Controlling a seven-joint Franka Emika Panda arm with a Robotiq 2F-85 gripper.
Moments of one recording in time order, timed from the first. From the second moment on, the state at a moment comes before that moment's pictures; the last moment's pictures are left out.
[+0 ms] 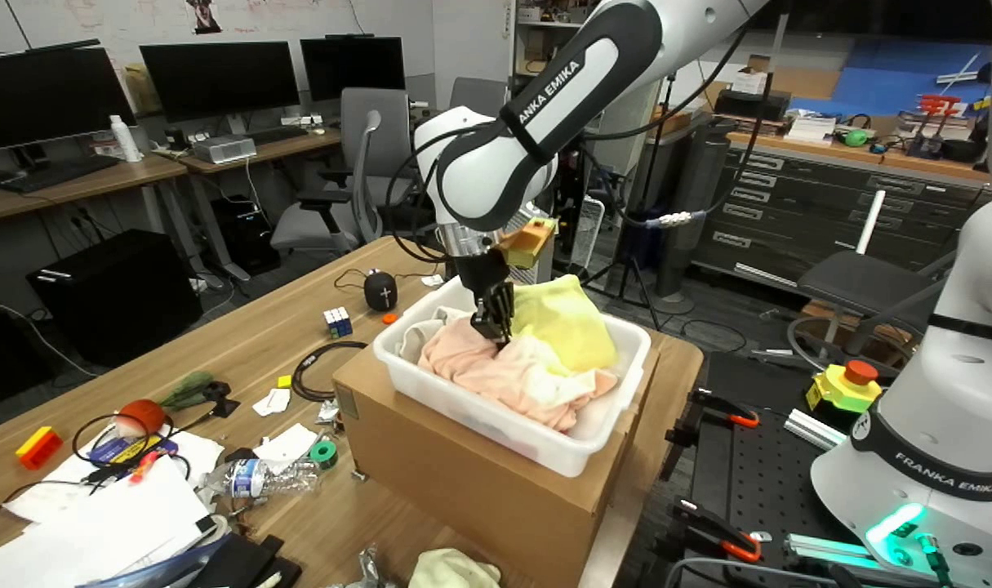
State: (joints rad) arm 0.01 0.43 0.06 -1.98 -0.01 2.09 -0.12
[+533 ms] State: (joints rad) arm 0.03 0.24 0.09 -2.05 0.09 2.08 -0.09
